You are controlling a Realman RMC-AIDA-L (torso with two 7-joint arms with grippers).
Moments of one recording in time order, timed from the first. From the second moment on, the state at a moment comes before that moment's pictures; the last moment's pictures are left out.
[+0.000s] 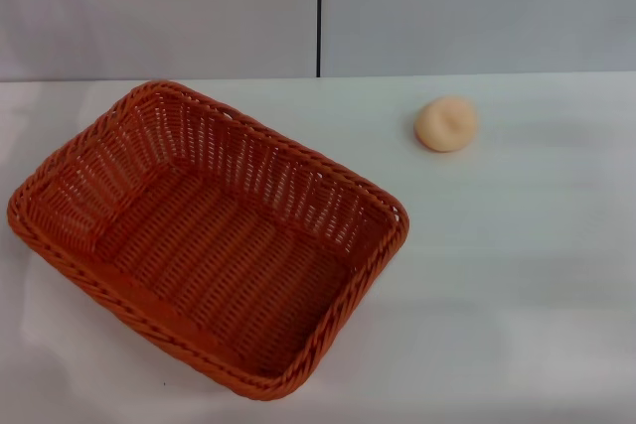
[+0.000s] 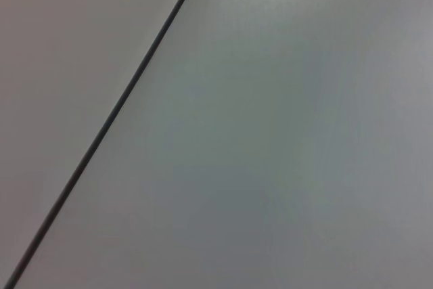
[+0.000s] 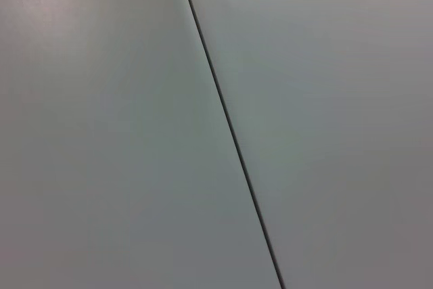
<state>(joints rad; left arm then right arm) -0.57 -2.07 0.73 0.16 0.54 1.48 -0.72 0.50 2.08 -0.56 -0.01 -0.53 -1.67 0.42</state>
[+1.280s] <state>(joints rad) -0.46 -1.93 0.86 0.49 0.82 1.29 -1.18 0.48 2.08 -0.51 0.03 -0.53 -1.66 0.45</state>
